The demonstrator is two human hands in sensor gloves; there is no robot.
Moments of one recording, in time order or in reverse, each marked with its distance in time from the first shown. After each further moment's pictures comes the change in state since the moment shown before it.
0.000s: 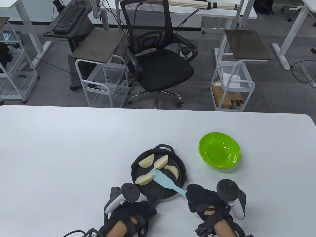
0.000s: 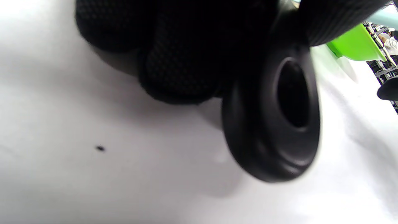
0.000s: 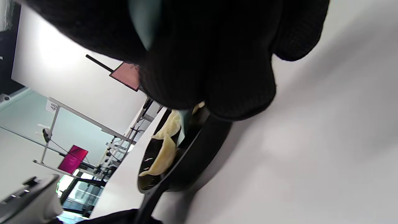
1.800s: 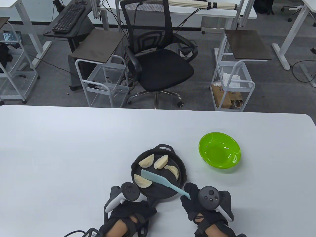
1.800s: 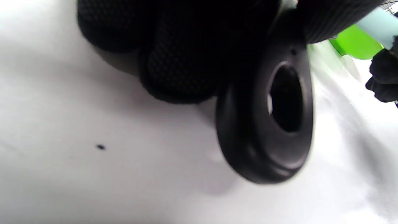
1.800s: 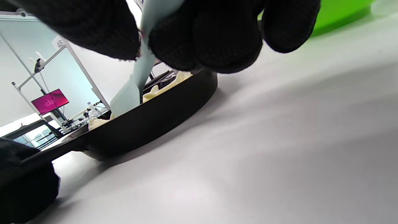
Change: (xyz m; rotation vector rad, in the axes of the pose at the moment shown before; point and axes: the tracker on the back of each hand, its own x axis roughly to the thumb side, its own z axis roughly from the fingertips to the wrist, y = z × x) left_hand -0.002 0.002 -0.001 -0.024 0.012 0.011; right_hand 0.006 0.032 -0.006 -0.079 -0.144 0.461
